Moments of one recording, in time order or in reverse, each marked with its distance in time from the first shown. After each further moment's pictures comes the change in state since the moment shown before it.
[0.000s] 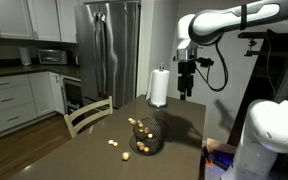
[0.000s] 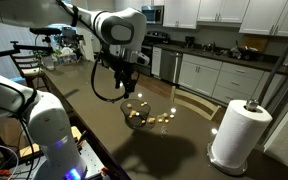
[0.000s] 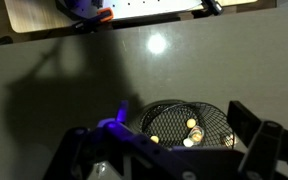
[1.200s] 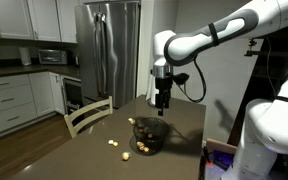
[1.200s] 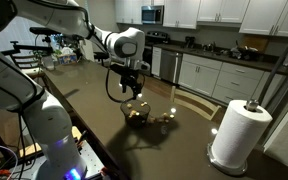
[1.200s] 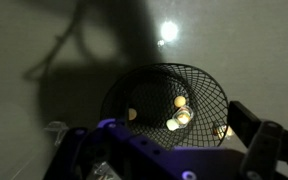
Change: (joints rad) arm 0.079 0.266 0.114 0.013 0.007 0.302 0.000
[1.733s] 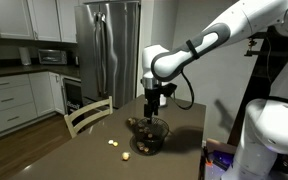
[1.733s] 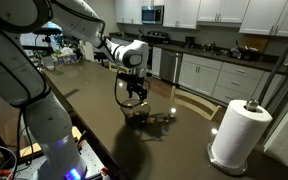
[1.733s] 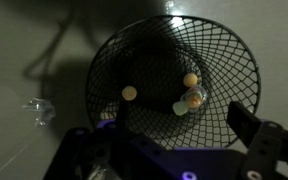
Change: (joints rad) arm 0.002 0.204 0.018 0.036 -0.022 0.199 0.000
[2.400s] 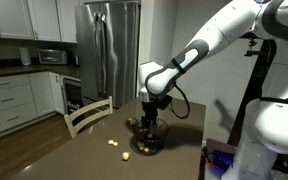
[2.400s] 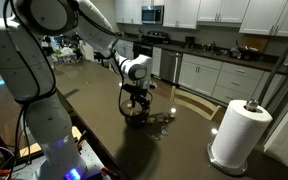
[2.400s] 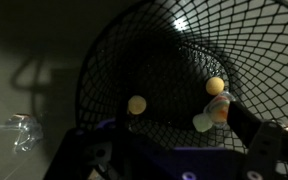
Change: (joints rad) arm -0.004 0.182 -0.025 0.003 -0.007 0.133 0.000
